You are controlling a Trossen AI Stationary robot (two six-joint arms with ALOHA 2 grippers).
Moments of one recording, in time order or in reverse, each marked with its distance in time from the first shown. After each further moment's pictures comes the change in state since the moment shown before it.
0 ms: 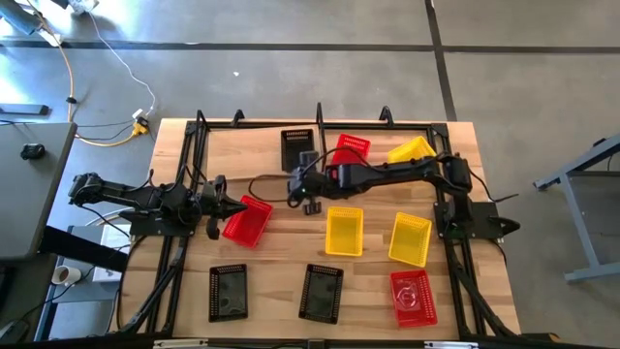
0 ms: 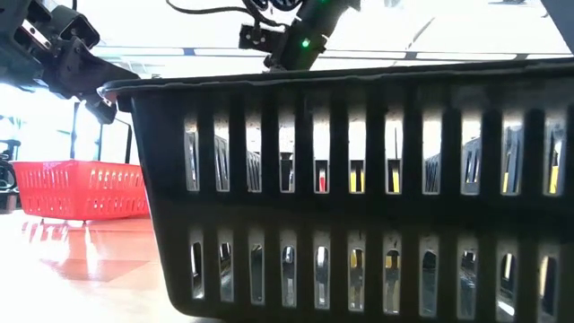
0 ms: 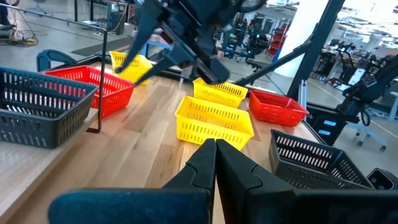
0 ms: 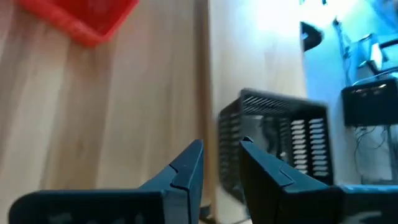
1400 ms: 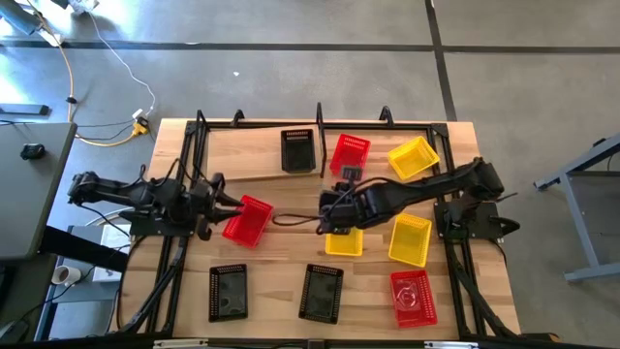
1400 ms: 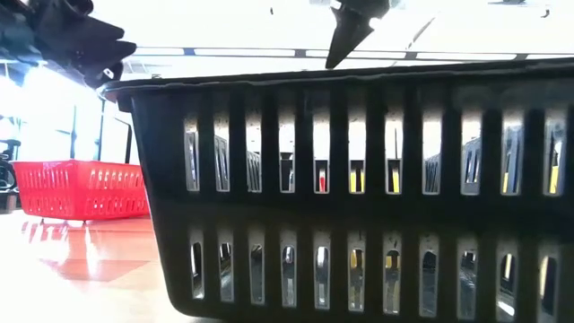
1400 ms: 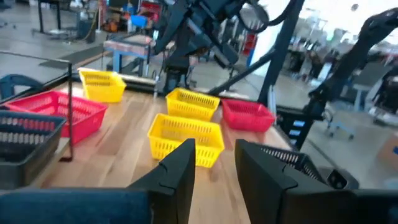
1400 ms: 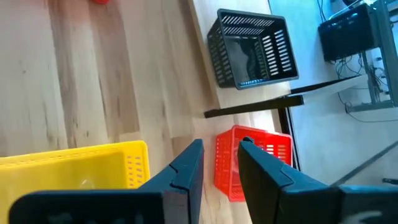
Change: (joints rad) left arm 0.000 0.028 0.143 -0.097 0.102 0.052; right arm 0.238 -0.204 0.000 -0.504 0.246 0.534
